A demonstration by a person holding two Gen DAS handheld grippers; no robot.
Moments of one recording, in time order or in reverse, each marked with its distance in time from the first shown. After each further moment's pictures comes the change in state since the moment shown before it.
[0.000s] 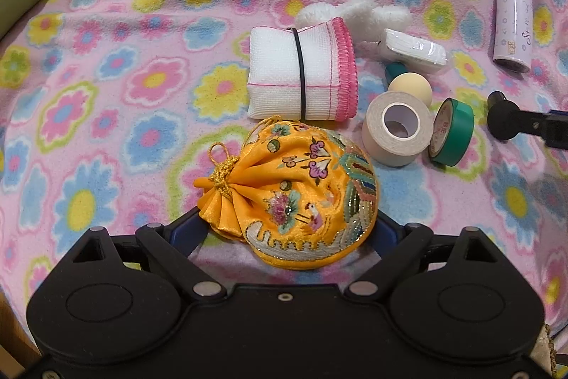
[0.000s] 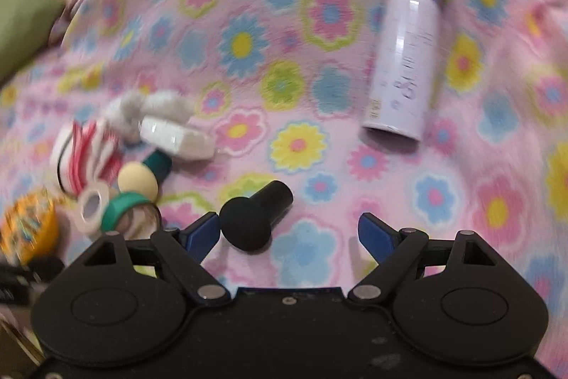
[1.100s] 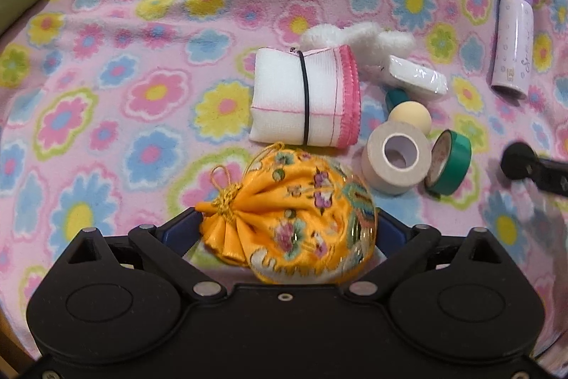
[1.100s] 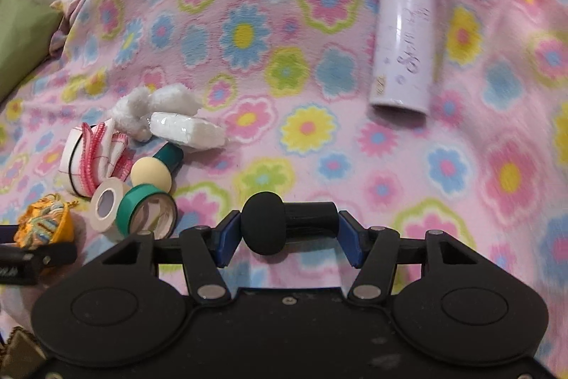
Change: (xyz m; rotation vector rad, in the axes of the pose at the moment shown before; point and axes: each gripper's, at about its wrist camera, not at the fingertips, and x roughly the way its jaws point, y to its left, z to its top) left arm -0.001 0.008 0.012 -0.058 -0.030 -0.044; right arm -0.012 -0.001 -0.012 0.130 0.015 0.028
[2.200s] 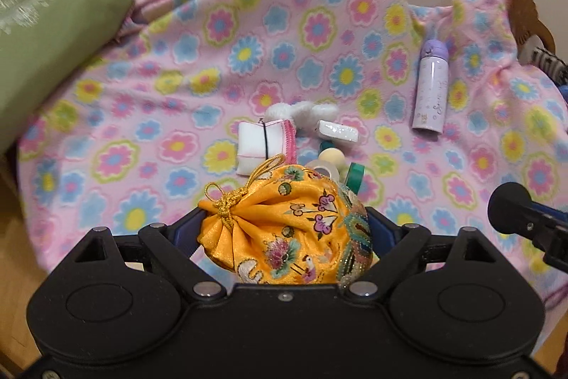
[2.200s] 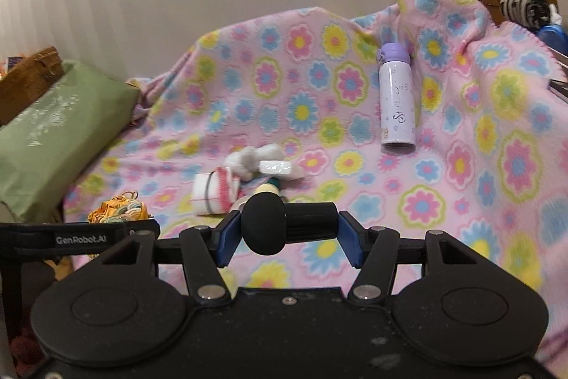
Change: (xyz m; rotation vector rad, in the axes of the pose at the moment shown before) left arm -0.152 -0.015 -0.036 0.058 -0.204 -0.057; right arm -0.205 0.037 -0.065 0.086 -0.245 0.110
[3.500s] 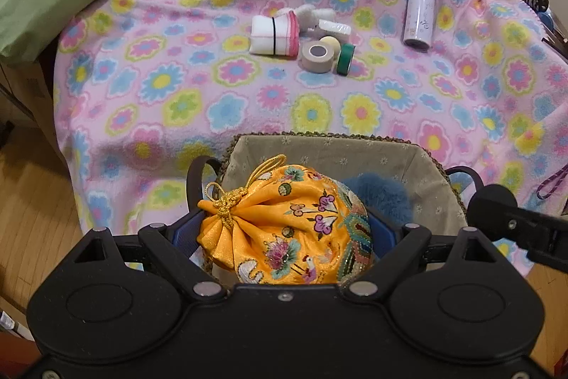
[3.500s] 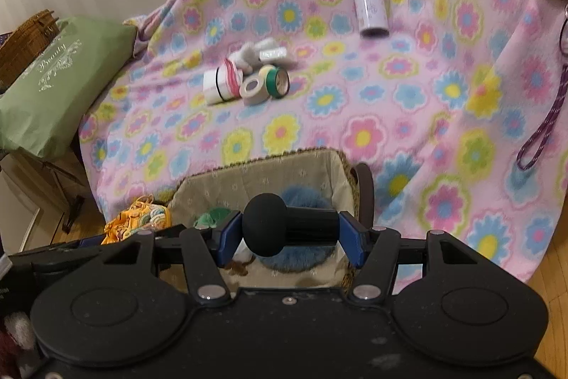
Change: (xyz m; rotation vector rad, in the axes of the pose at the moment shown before) left arm -0.052 -0.005 -0.117 -0.027 0.140 0.019; right arm -0.075 0.018 -0.103 0.116 0.237 -0.045
